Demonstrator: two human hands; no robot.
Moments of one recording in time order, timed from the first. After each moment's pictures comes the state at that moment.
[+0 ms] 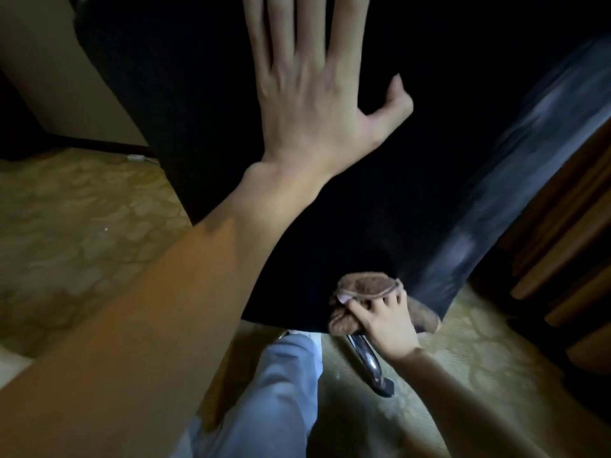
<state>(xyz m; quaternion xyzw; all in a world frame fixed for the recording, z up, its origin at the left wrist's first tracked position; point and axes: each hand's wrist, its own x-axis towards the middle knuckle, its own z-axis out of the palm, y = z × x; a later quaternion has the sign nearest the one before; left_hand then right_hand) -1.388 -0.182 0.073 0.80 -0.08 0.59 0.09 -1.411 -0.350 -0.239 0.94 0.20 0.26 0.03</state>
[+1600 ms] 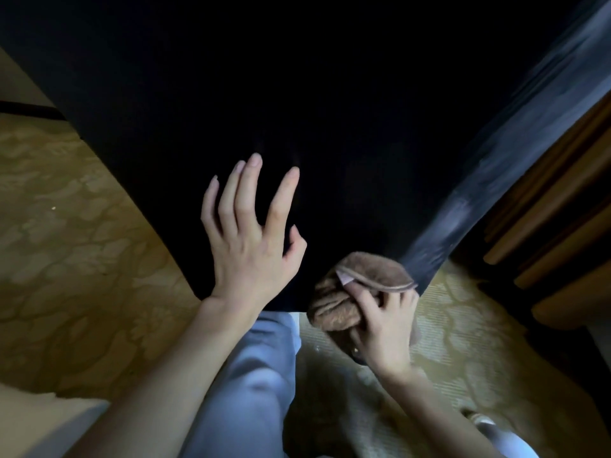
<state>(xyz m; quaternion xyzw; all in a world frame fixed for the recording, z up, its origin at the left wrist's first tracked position) -1.382 -0.141 -0.142 0.84 -0.17 0.51 0.08 -1.456 -0.349 -0.253 0.93 0.07 0.33 -0.16</state>
